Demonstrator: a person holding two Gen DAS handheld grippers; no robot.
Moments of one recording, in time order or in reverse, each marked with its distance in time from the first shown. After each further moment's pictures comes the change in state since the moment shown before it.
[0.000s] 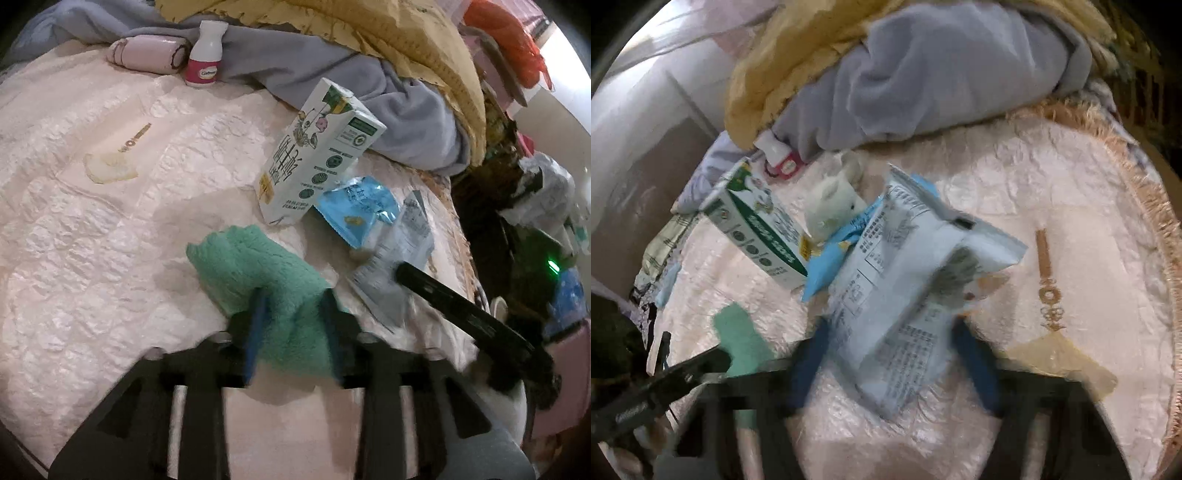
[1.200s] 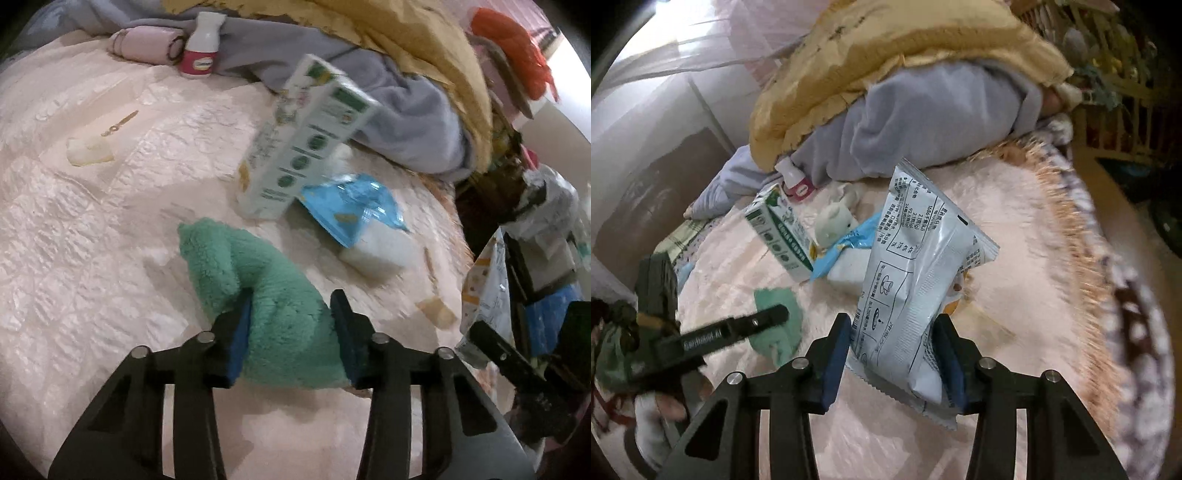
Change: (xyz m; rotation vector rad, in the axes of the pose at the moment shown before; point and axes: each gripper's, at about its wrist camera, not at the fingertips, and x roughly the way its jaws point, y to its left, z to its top) left arm 0.013 -0.024 -0.011 -0.024 -0.023 -0.009; right arm -0.079 -0.021 -0.031 -0.063 -0.102 -0.013
